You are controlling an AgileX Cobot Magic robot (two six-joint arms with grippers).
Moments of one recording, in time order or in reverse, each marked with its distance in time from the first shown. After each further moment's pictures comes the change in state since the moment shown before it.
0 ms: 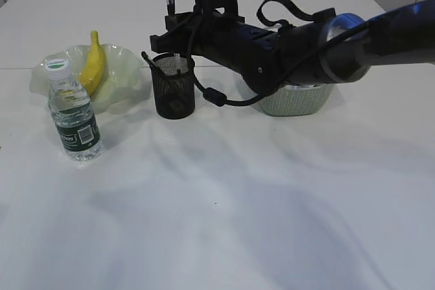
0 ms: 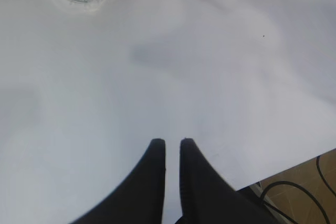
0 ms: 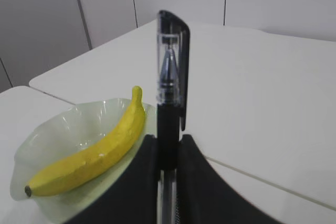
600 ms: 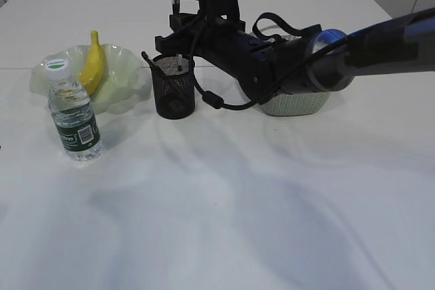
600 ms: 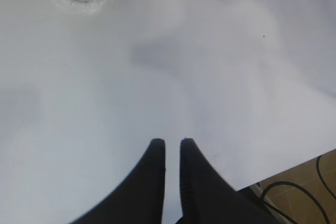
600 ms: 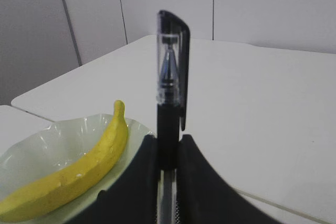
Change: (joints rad) left arm 0.000 0.000 0.000 0.000 0.000 0.000; right arm -0.029 0.089 -0.057 0.019 -0.092 0.000
